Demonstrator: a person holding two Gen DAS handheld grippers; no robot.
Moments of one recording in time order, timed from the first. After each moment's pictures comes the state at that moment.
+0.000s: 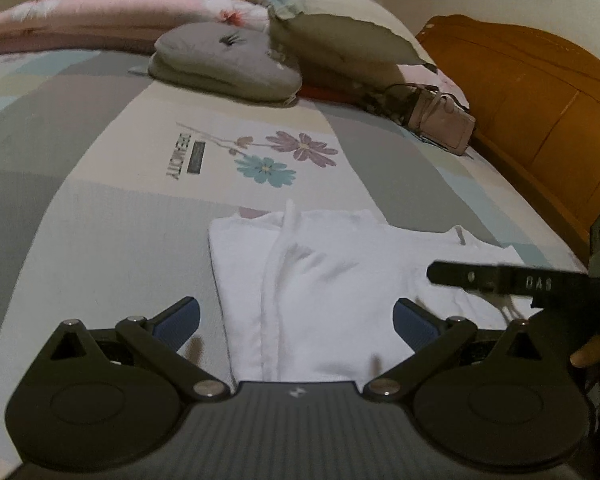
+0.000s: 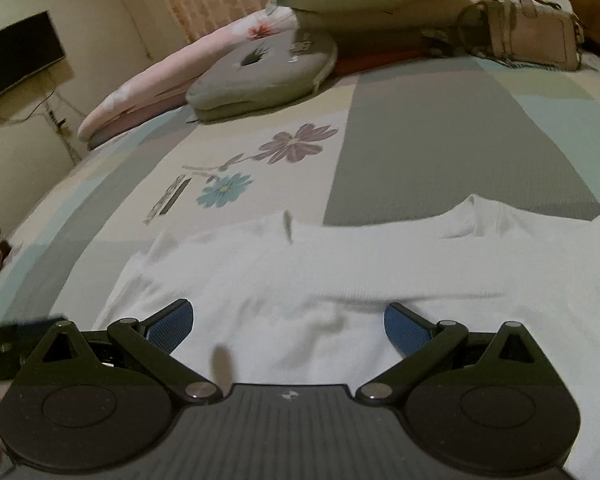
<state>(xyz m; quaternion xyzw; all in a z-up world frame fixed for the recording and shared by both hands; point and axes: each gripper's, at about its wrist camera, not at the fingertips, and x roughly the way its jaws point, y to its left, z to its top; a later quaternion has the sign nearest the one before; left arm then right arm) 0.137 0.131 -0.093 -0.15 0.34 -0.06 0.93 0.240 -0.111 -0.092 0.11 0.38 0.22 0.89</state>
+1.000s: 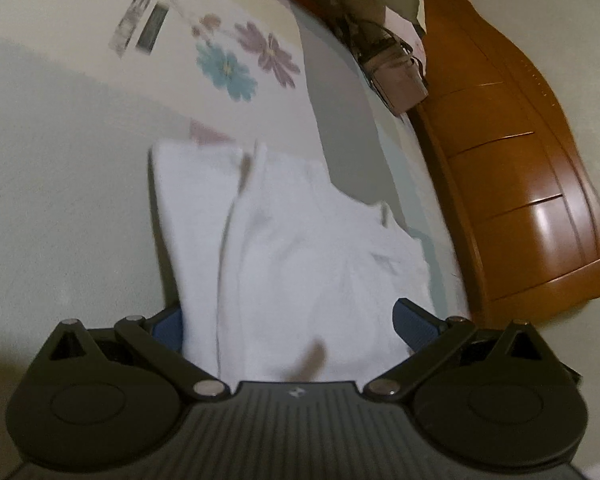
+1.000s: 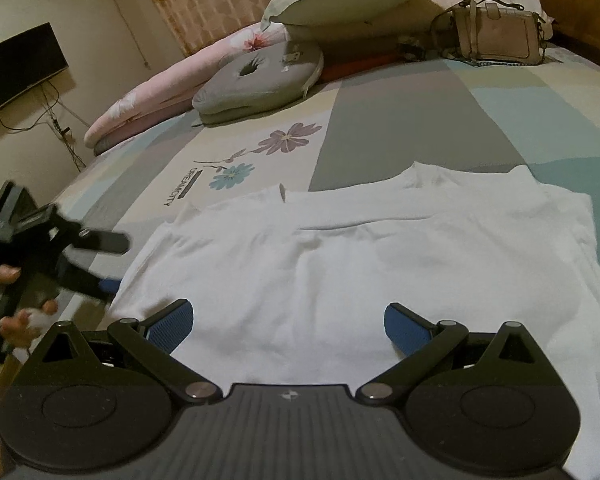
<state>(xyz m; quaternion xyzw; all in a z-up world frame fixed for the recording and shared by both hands) 0.204 0.187 -0.129 -0.36 0.48 -0.23 0.77 0.154 -0.153 -0.072 0.11 0.37 0.21 0.90</state>
